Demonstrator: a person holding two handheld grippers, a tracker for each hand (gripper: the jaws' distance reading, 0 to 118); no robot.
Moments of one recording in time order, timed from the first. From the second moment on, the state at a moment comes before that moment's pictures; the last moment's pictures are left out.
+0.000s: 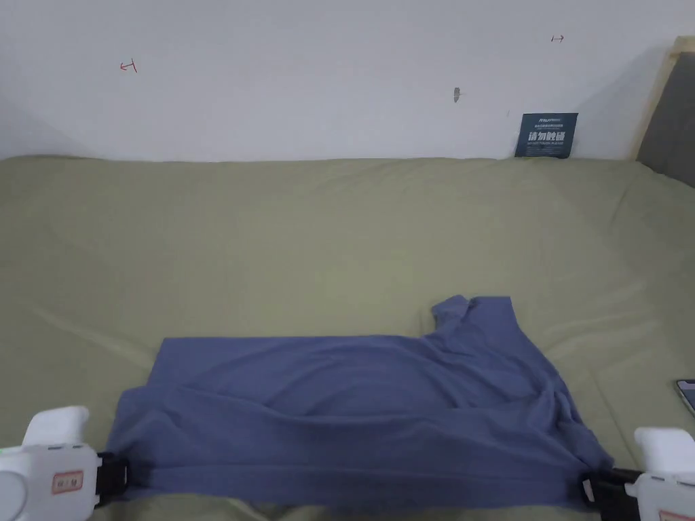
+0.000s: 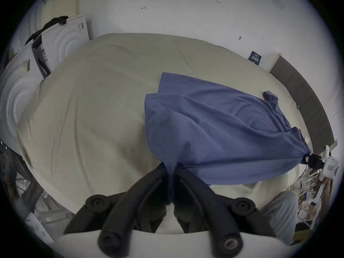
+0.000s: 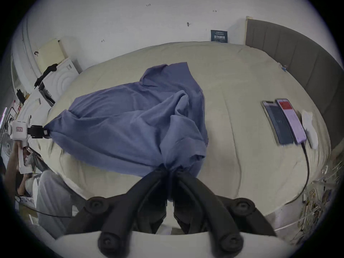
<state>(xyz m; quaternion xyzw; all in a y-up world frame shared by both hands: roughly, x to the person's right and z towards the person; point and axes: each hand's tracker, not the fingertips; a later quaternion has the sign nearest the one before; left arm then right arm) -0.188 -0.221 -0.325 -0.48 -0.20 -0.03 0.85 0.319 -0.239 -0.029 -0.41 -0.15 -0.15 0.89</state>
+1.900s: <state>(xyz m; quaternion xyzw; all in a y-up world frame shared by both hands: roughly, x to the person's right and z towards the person) -0.080 -0.291 -0.553 -0.49 -0.15 -0.13 0.85 0.318 -0.229 -0.095 -0.33 -0.18 -0.13 0.92</state>
